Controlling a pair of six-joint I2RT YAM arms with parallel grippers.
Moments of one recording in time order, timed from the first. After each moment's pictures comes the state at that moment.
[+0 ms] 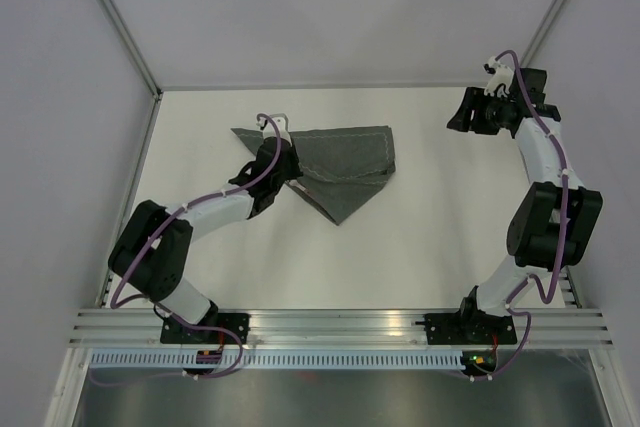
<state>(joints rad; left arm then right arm) -0.57 1.57 0.88 0.23 -0.33 -0.43 -0.22 1.74 1.50 -0.56 -0.52 -0.01</state>
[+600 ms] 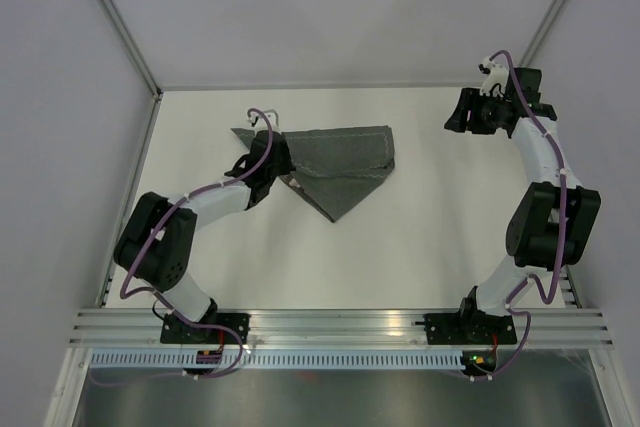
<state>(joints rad) -0.48 1.63 0.91 0.21 -0.28 -0.46 -0.19 1.74 1.50 -0.56 -0.49 -0.03</state>
